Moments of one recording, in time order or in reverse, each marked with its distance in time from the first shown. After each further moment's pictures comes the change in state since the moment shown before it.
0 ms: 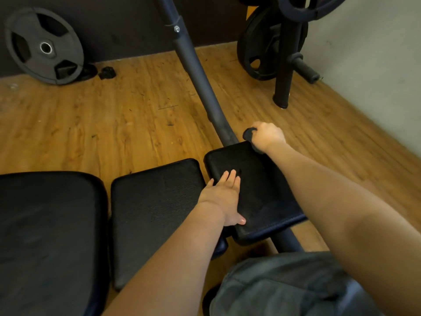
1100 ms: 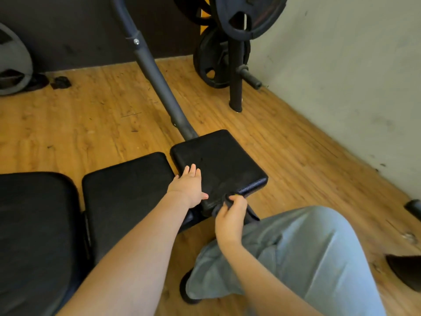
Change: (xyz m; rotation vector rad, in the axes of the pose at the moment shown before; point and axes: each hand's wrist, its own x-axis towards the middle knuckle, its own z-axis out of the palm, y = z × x) left_hand -0.023 0.011 0.019 -0.039 0.101 -0.067; right_hand -0.267 -0.046 0.073 0.831 0.468 0.476
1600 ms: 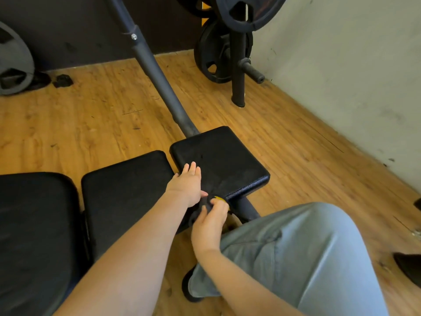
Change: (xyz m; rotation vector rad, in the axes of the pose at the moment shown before) left_hand 0.002 0.003 -0.002 0.044 -0.002 -0.014; right_hand -0.036 -0.019 0.027 0.047 -0.085 -0.023
